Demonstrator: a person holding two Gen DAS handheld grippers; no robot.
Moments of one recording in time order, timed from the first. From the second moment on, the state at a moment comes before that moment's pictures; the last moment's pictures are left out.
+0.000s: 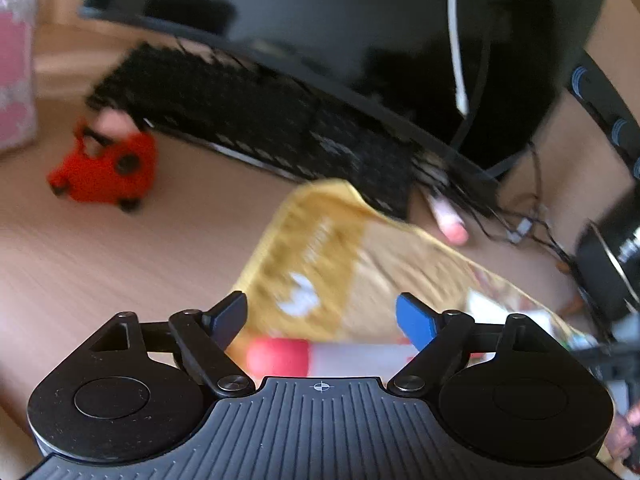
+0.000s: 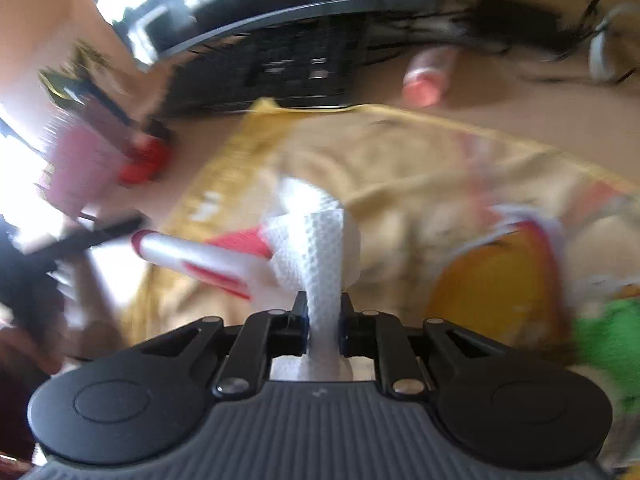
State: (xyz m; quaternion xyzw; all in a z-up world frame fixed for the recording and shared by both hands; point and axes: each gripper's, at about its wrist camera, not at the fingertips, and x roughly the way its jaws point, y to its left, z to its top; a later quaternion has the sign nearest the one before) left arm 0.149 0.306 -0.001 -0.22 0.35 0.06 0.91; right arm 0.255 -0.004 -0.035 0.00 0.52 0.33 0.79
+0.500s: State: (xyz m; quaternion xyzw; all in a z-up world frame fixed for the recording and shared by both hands) left arm 0.188 0.129 0.037 -0.09 0.36 -0.17 0.91; right arm 0.256 -0.179 0.045 0.12 0.42 0.21 0.87
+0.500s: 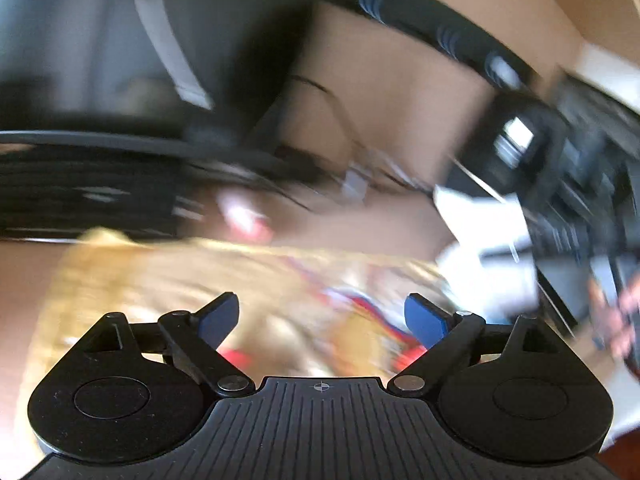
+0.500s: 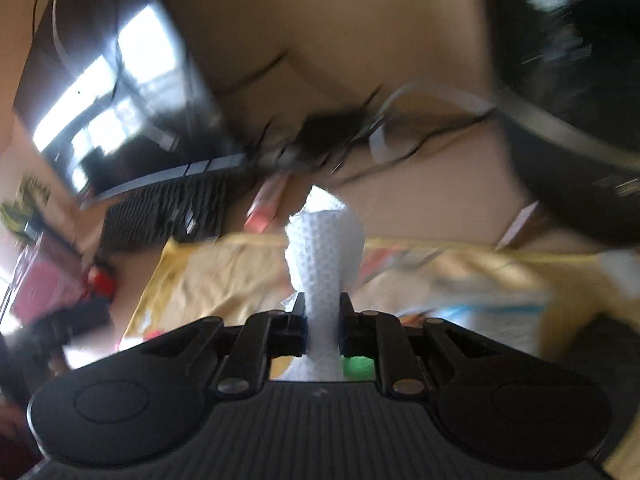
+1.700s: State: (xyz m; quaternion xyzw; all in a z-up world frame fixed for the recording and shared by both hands) left arm 0.194 0.048 -0.012 0.10 0.43 -0.26 0.86; right arm 0.245 -0.188 0.028 0.12 0.46 0.24 0.85
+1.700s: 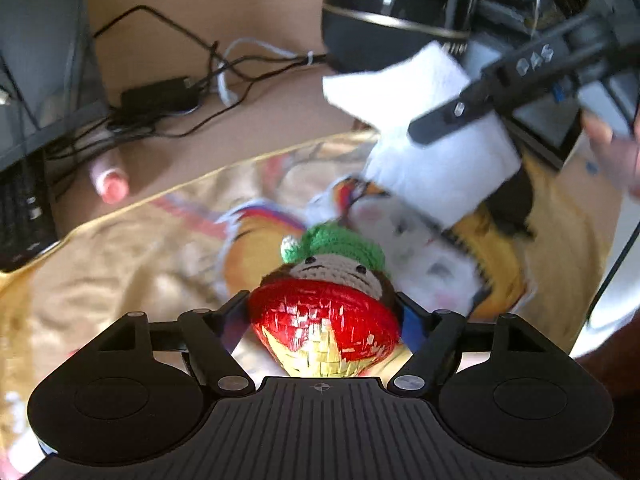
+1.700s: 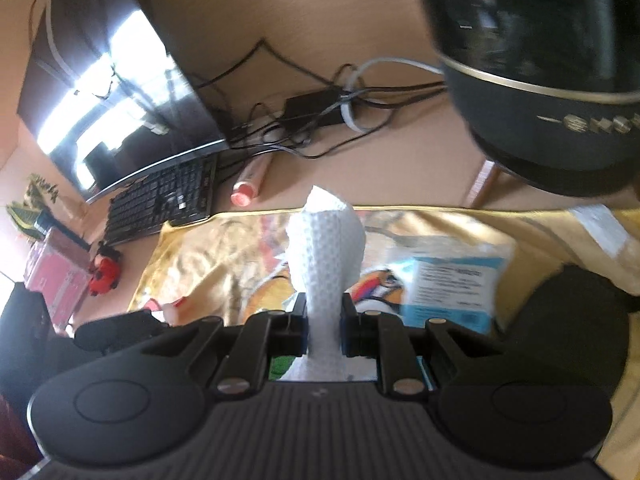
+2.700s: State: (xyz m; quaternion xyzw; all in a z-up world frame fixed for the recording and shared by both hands) left arm 0.147 0.085 -0.004 -0.01 0.44 -0.19 0.88; right arm 0.227 -0.072 0.001 0.02 0.50 0.45 0.74
